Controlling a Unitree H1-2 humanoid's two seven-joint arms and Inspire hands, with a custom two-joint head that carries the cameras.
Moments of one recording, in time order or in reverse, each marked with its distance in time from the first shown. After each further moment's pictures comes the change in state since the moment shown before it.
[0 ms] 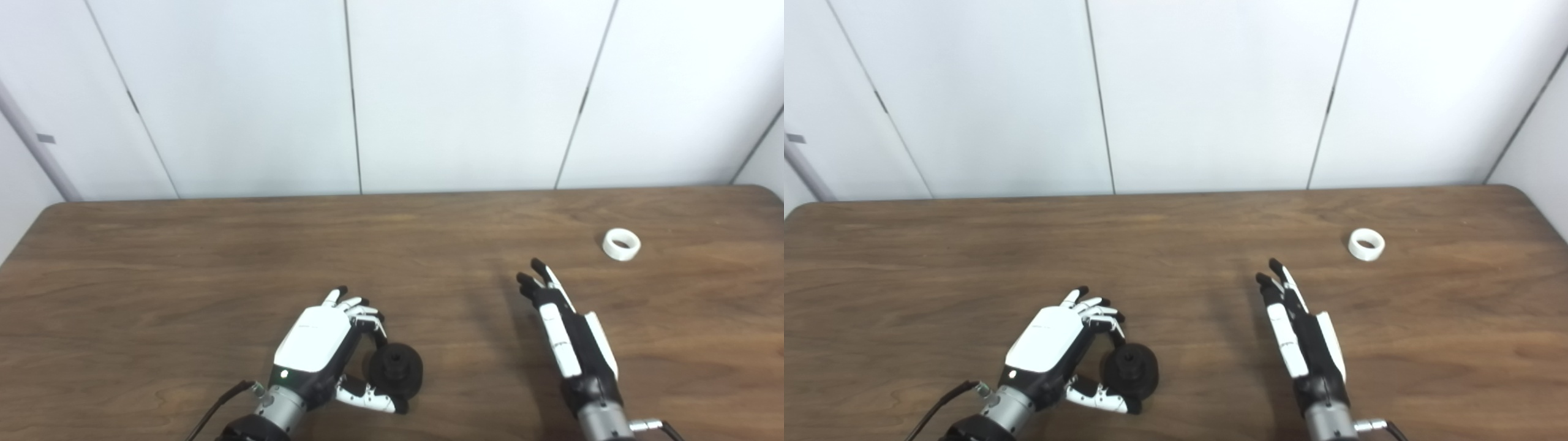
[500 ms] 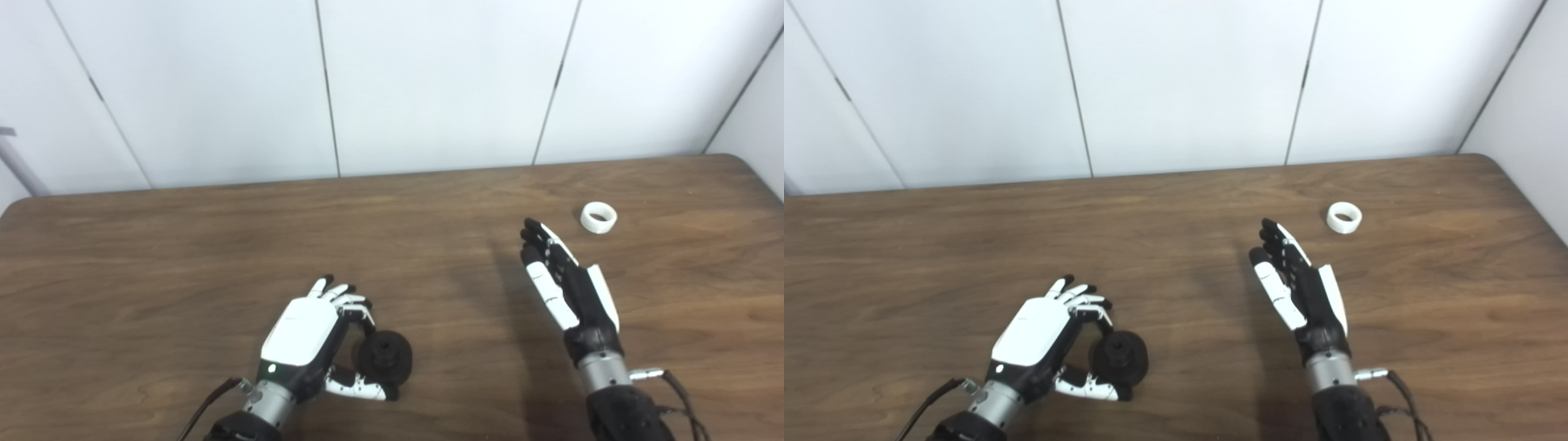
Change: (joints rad) left arm 0.003 -0.005 0.000 -0.003 0.026 -0.004 -0.003; right arm -0.066 -0.060 -0.056 -0.074 -0.114 0.103 -0.023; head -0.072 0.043
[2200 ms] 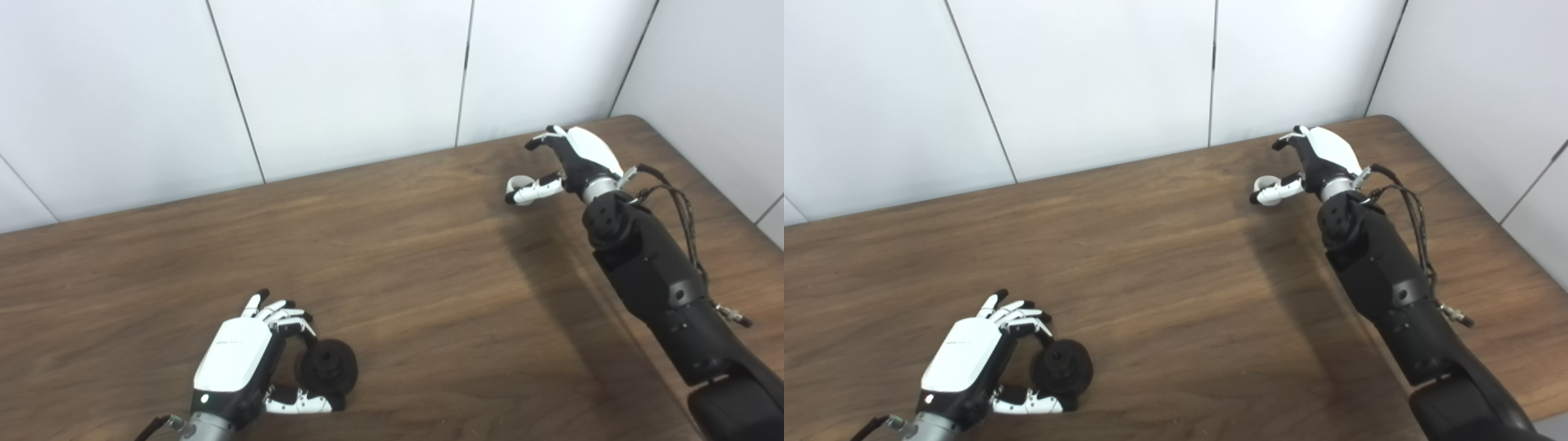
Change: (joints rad) left arm 0.031 0.022 0.066 -0.002 -0.037 -0.097 -0.012; right arm -0.507 -0.450 0.088 0.614 -0.357 0.172 0.163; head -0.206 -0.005
